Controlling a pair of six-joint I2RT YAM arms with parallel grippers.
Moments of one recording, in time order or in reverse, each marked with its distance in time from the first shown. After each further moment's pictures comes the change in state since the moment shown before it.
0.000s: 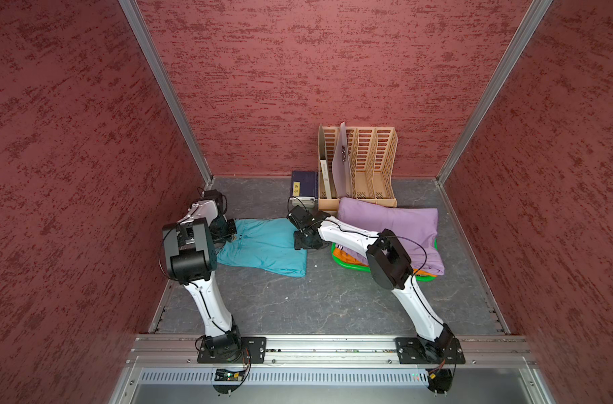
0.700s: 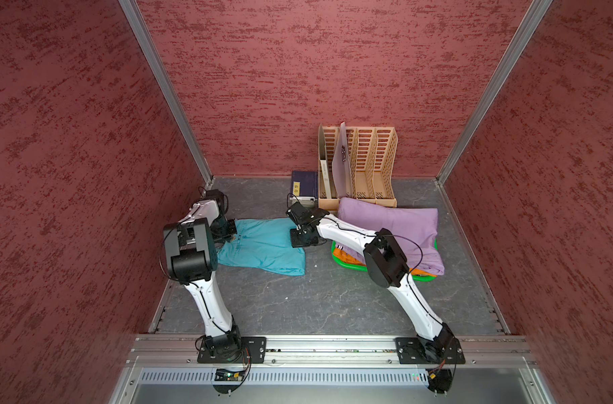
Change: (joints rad) left arm -0.008 -0.018 -0.011 0.002 -0.047 -0.019; right arm -0.003 0.055 0.085 0.037 -0.168 -0.086
